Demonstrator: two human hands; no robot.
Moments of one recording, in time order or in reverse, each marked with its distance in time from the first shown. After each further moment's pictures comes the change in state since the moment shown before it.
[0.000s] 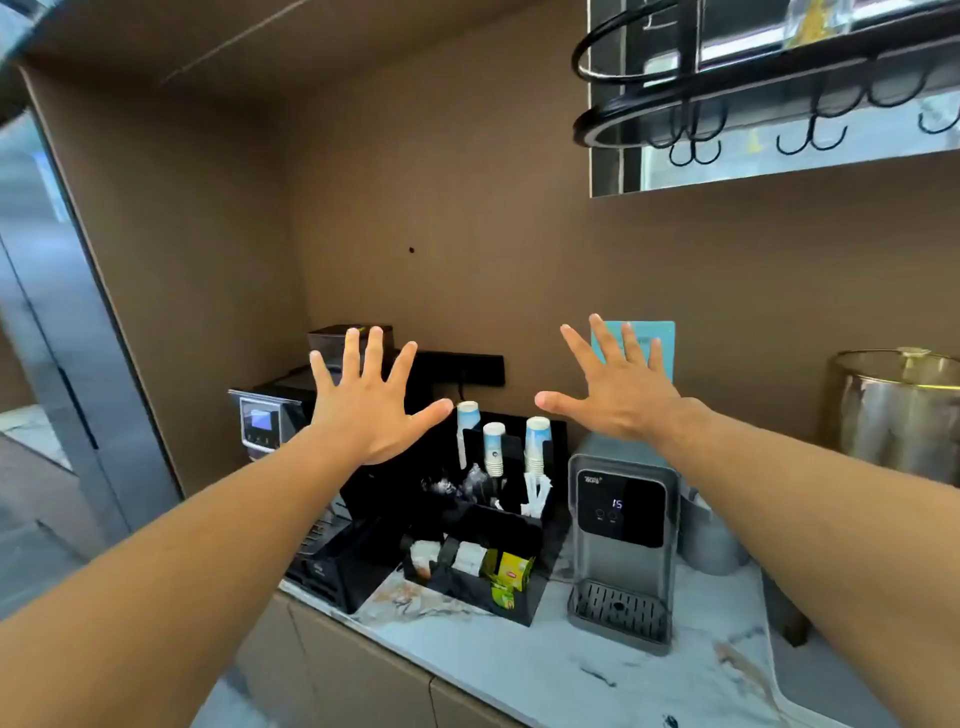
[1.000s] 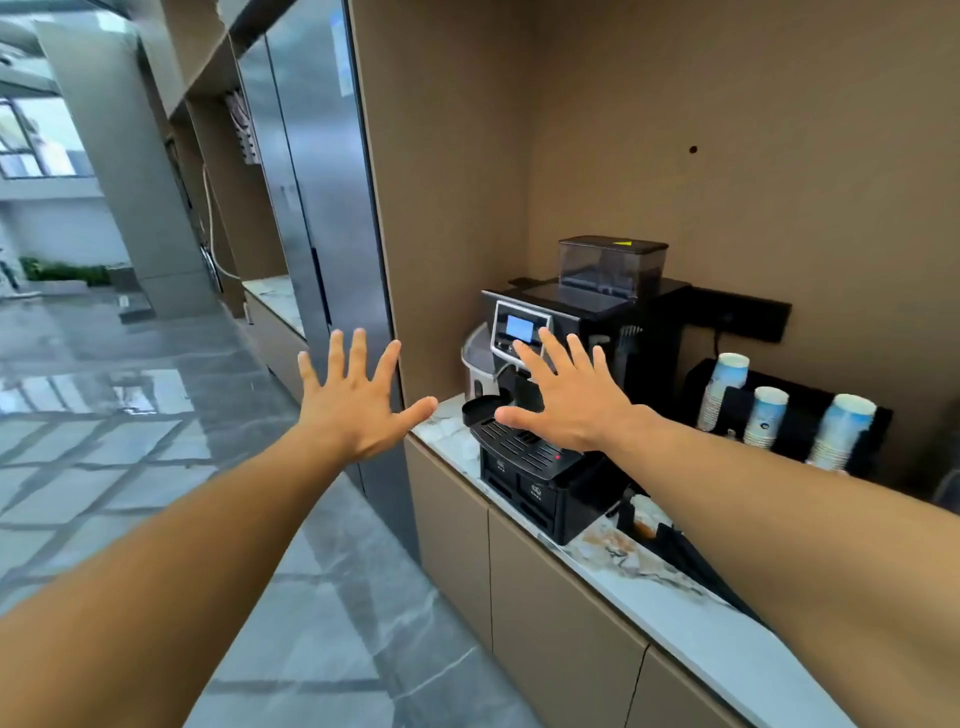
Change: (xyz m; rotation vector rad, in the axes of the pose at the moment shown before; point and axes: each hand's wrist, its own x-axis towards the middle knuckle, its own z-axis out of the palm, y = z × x) left_hand -0.123 -0.366 0.110 0.112 -0.163 -0.426; right_hand 0.068 -0.404 0.194 0.086 -0.181 -0.529
